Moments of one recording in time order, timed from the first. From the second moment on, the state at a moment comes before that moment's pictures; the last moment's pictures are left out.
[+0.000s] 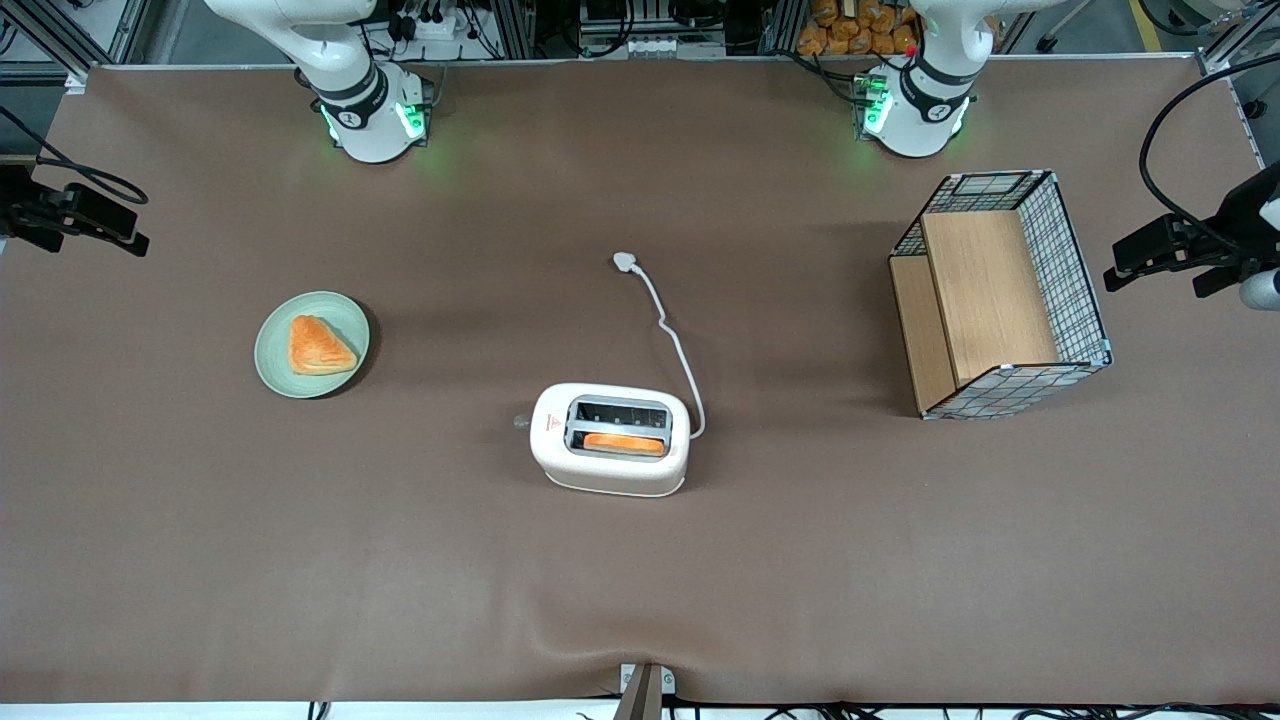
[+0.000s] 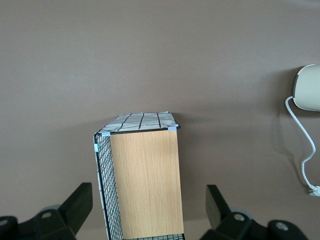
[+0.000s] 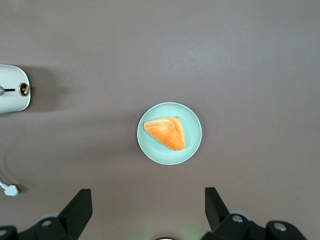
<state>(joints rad) -0.01 -0.04 -0.05 -1.58 0.02 1.48 0.01</state>
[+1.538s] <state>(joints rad) -0.01 0.01 -0.04 -1.58 0.02 1.48 0.01</state>
